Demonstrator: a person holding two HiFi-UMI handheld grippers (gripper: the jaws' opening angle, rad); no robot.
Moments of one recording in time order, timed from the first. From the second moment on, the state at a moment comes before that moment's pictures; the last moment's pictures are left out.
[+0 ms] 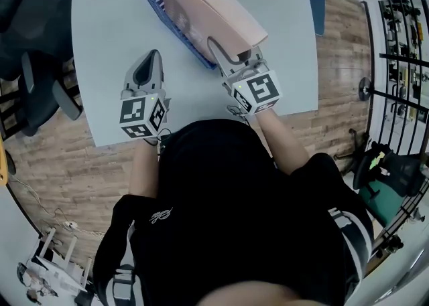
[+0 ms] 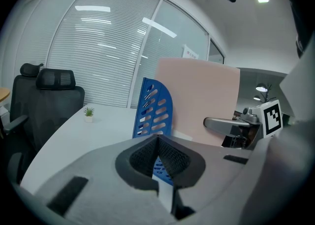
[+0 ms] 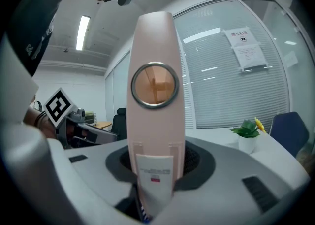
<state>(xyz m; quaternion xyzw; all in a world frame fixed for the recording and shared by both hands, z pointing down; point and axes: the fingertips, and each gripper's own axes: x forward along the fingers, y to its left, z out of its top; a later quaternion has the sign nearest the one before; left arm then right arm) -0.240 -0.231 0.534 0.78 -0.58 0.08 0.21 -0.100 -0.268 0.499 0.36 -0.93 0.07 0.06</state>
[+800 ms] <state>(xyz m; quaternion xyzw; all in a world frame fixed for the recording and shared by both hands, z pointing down) -0.244 -0.230 0.544 0.78 -0.59 0.09 0.22 -0.108 -0.266 0.523 0.36 -0.92 0.07 0.09</state>
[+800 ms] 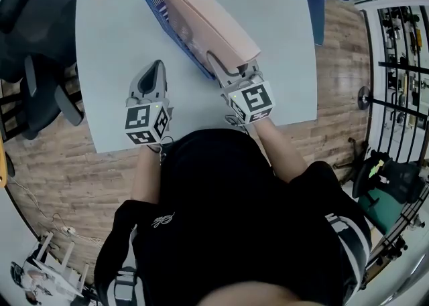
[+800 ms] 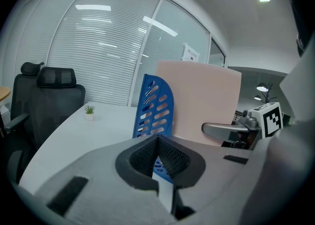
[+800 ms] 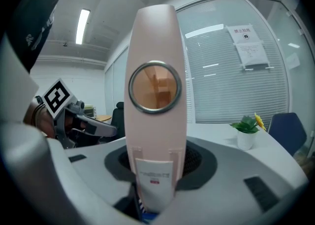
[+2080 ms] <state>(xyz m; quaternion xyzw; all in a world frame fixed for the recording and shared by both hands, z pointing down) -0.234 -0.228 0.529 0.78 -0.58 0.09 0.22 -0.111 -0.264 0.543 0.37 -0.91 0.09 0.14</state>
